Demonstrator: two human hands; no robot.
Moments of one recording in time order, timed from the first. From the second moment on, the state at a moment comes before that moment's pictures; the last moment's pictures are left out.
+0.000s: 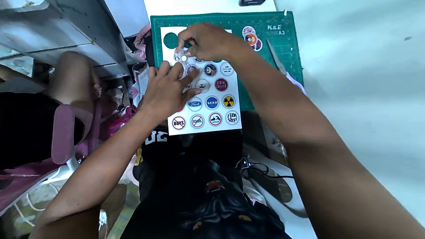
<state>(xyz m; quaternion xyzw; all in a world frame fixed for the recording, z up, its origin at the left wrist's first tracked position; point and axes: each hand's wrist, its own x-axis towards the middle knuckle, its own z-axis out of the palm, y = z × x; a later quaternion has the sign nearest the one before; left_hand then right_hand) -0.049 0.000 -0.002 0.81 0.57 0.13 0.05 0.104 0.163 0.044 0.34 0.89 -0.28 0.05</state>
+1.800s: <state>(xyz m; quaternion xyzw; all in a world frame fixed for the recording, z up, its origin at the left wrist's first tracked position) -0.161 0.041 0.035 0.87 0.46 0.14 0.09 0.121 0.155 0.035 0.33 0.88 -0.33 -0.06</state>
